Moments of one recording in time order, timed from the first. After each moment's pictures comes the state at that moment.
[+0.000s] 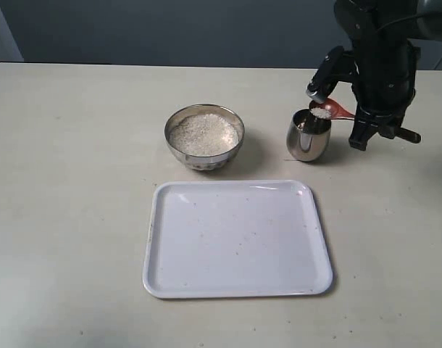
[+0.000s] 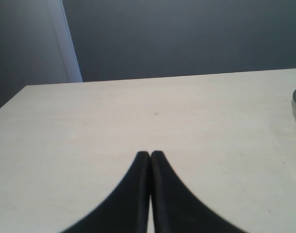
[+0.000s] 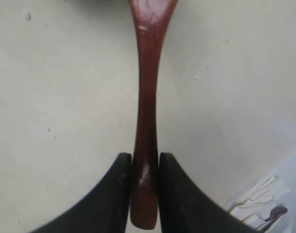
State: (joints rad) left arm -0.10 0.00 0.00 0.00 0.23 0.06; right arm 0.48 1.98 -1.49 -0.50 1.22 -0.36
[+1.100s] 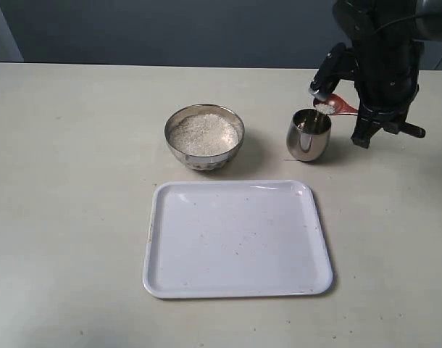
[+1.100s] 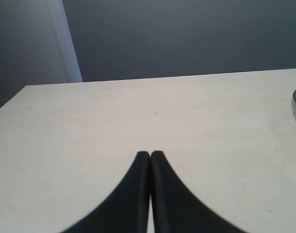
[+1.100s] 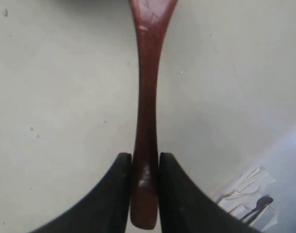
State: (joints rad) left arm -0.10 0.00 0.00 0.00 0.23 0.06; right arm 0.49 1.98 -1.49 -0.56 1.22 -0.32
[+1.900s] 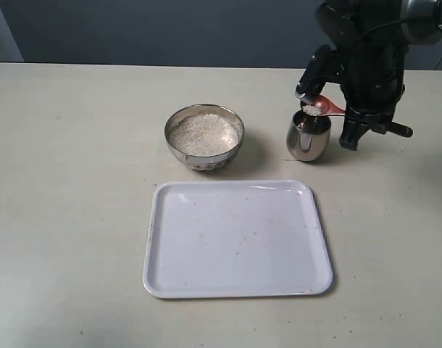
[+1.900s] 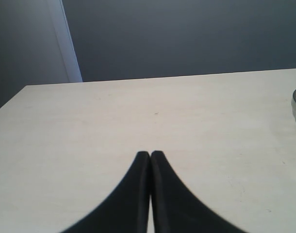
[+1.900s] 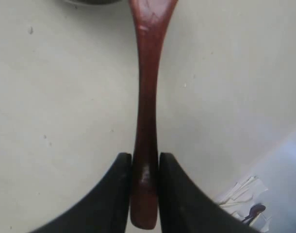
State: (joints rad) left arm -0.10 0.00 0.00 0.00 0.23 0.06; right arm 0.54 1.98 -1.49 -0.57 1.22 -0.31
